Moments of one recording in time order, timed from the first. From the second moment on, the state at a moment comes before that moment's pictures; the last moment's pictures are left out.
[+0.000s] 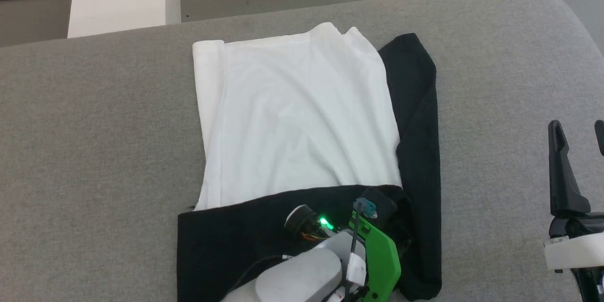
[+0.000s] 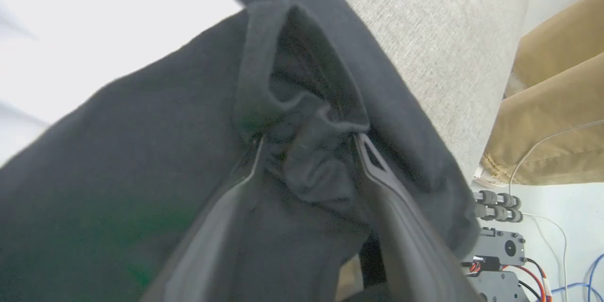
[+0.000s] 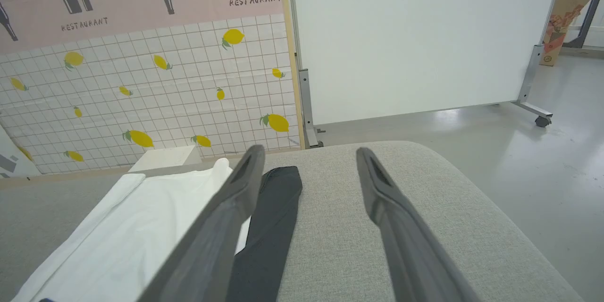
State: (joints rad) left arm -0.64 0.05 -1.24 0.53 -0.81 0.13 0.18; right arm 0.08 -0.05 -0.19 -0.50 0.25 0.13 0.17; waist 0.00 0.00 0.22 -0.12
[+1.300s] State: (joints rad) left arm -0.02 0.53 -0.45 -0.33 -0.58 0.46 -0.26; right arm 0.19 -0.05 -0.17 -0.42 0.34 0.13 0.13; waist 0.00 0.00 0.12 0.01
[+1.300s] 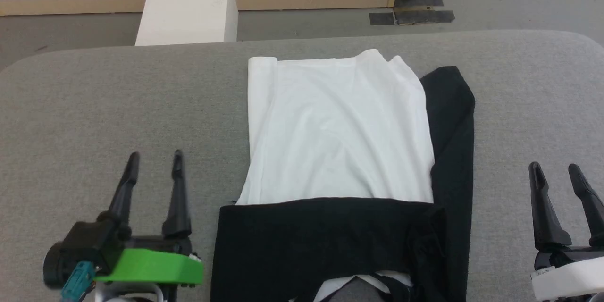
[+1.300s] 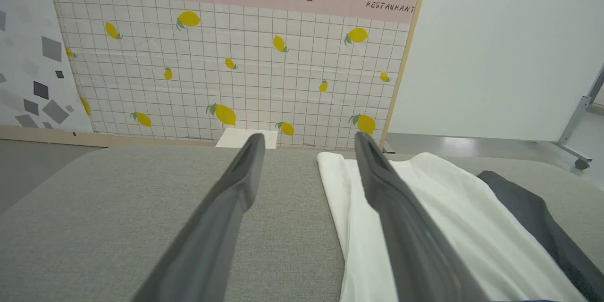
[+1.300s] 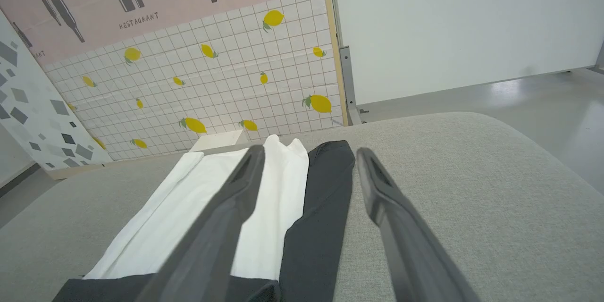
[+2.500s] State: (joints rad) left arm -0.12 0.36 -0.30 -0.45 -0.35 0.27 -0.26; right arm -0.76 -0.39 -0.20 0.02 0.40 0.13 0.78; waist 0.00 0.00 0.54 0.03
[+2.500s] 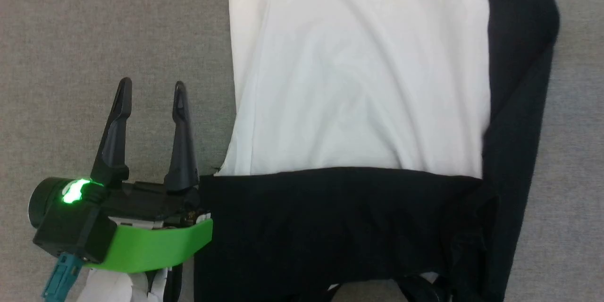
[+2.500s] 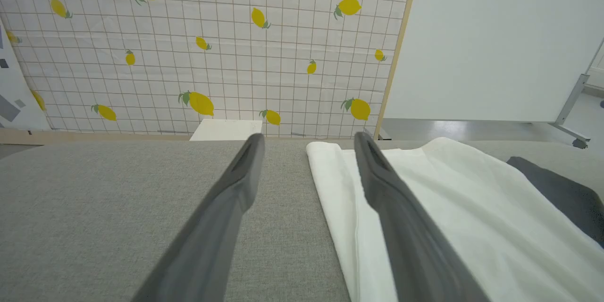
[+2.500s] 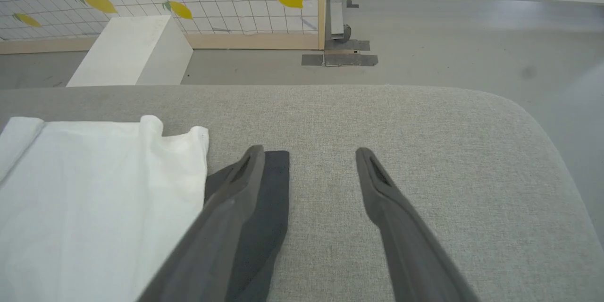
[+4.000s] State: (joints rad) left arm -0.07 0.37 -0.29 -0.41 -0.36 0.28 -0.23; right arm -0.60 -0.41 -0.57 0.18 0.34 0.13 0.61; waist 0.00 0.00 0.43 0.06
